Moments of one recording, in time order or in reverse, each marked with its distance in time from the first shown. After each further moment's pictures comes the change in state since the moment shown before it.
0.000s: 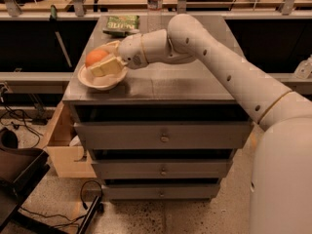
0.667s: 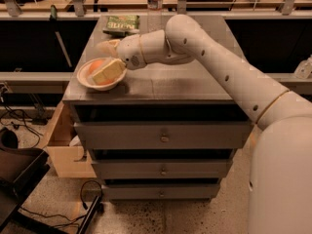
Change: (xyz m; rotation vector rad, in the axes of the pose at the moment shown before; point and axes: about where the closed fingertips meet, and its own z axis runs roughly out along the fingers) arm -0.001 0.002 0.005 -0.009 -0.001 0.000
